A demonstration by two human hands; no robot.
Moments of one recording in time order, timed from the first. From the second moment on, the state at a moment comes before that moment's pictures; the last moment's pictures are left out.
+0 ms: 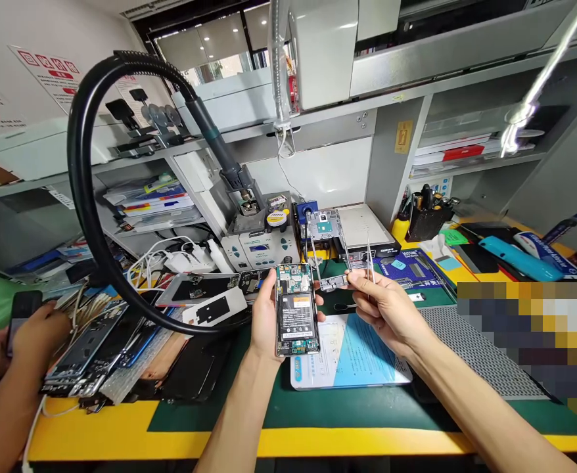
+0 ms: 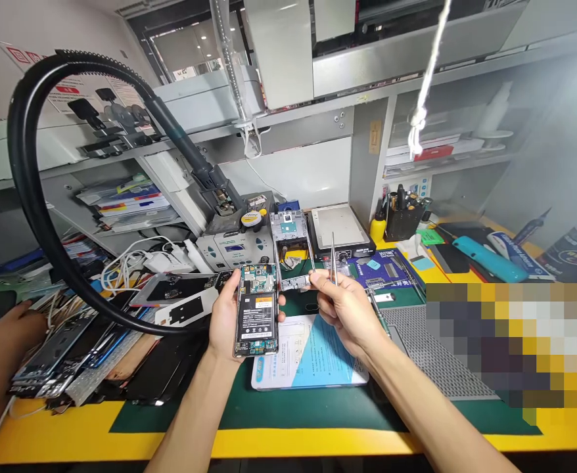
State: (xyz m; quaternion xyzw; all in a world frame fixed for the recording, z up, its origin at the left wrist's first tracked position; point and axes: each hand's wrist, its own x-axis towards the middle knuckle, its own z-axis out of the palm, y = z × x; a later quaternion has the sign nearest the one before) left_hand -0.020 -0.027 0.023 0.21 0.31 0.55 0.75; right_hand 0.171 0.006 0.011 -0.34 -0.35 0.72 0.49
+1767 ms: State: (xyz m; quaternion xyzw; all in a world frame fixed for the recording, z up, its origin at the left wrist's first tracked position) left_hand -0.057 -0.148 -0.045 0.10 0.25 0.78 0.56; right_hand 0.114 -0.051 0.013 -0.55 -0.57 0.56 0.26
